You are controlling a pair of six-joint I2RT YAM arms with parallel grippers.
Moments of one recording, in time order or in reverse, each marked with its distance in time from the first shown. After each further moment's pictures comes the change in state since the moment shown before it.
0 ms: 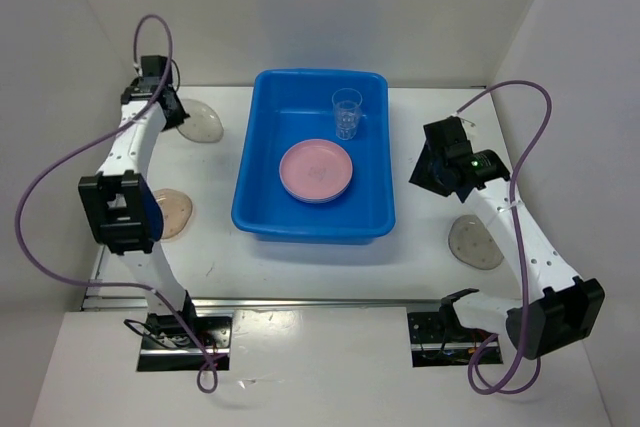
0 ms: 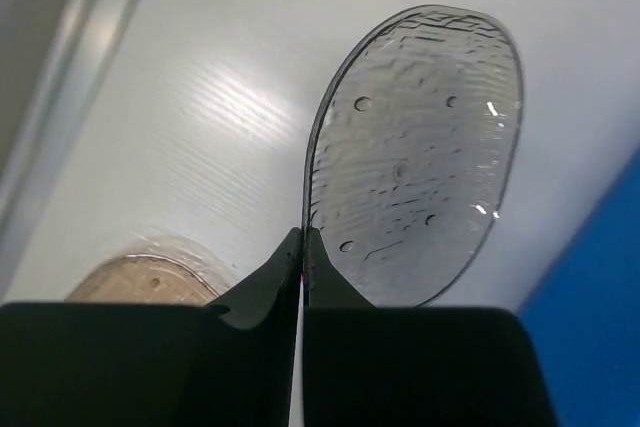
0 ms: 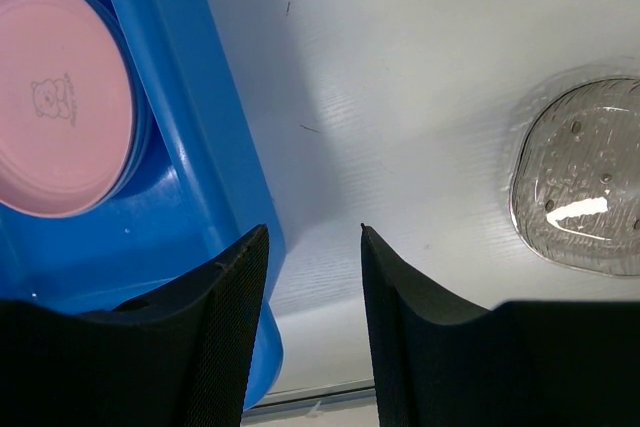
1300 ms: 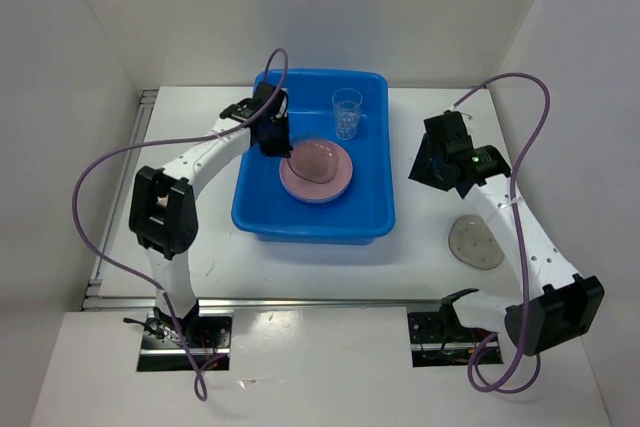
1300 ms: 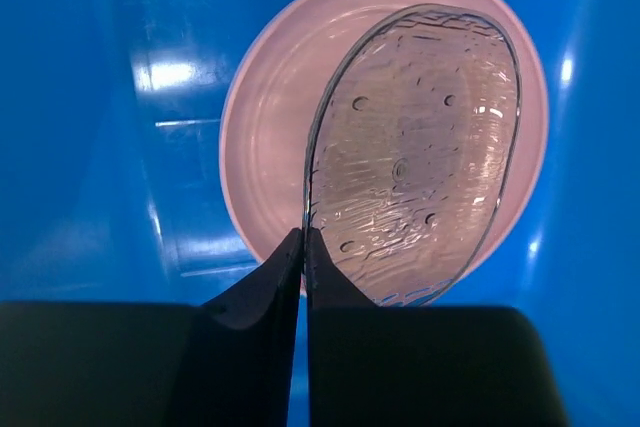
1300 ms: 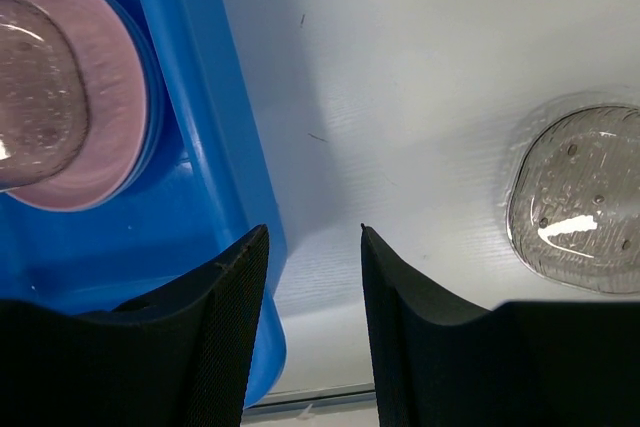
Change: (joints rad) left arm -0.517 -0.017 -0.066 0.042 0.262 -0.103; right arm 0.000 0.020 0.037 0.003 -0.013 -0.055
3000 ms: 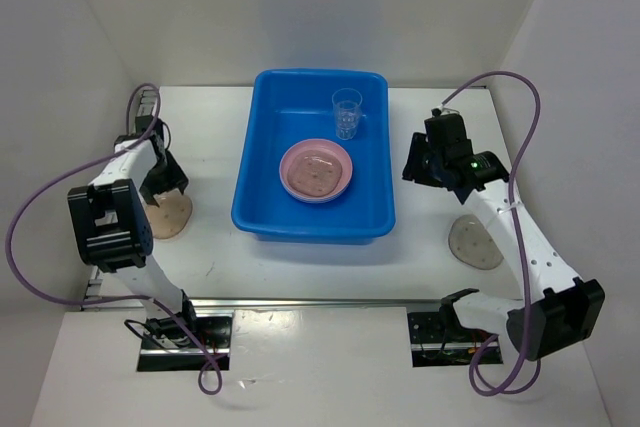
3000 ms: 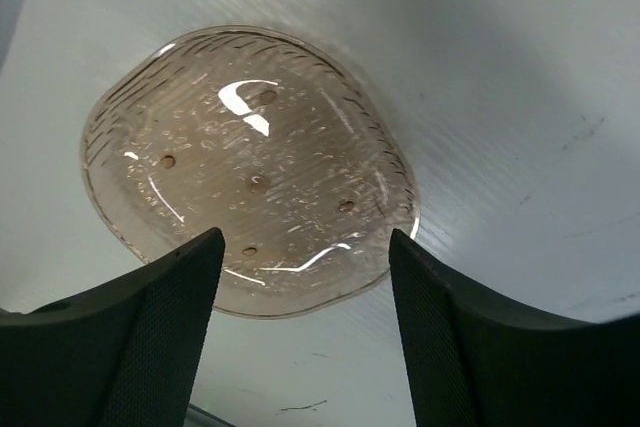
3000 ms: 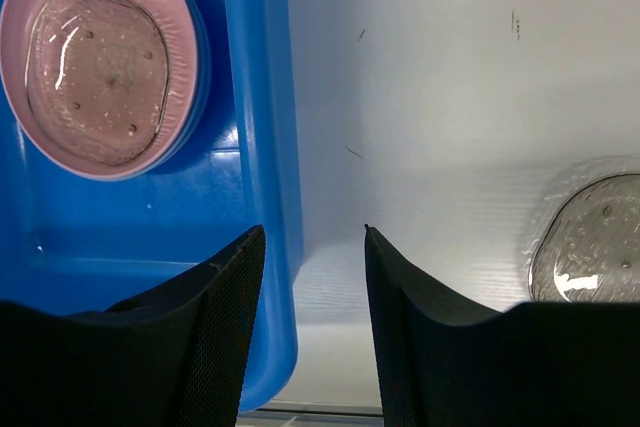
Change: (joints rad) left arm 0.648 -0.152 -0.406 -0.104 -0.258 0.026; right arm 0.005 -0.035 -0.050 0.128 -0.107 -0.124
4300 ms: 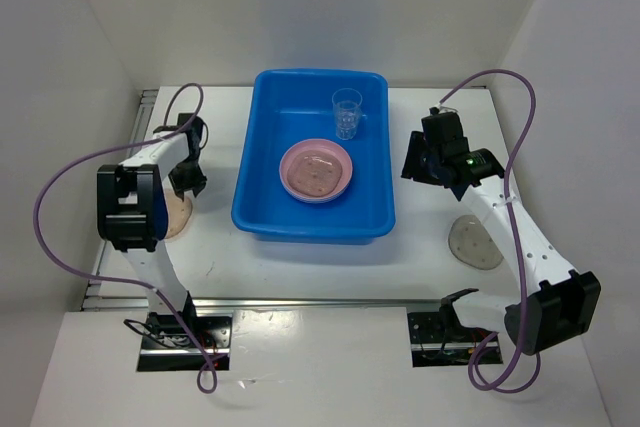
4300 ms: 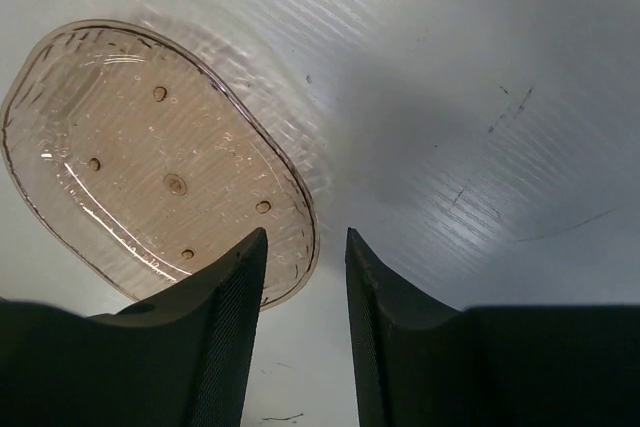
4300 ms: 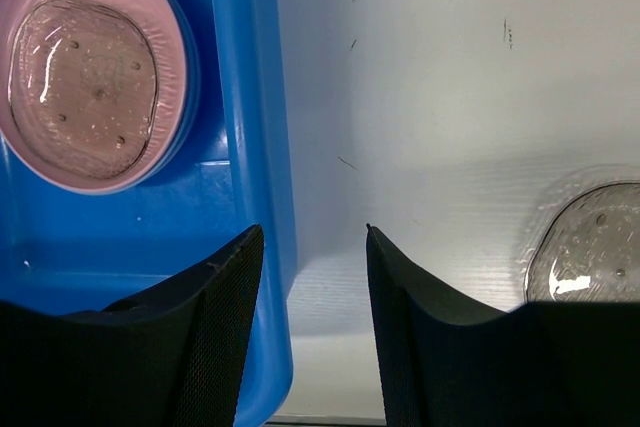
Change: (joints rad) left arm -0.195 0.138 0.090 -0.044 -0.142 -0.049; right arm 0.000 0.039 -0.001 0.024 0.019 -0.008
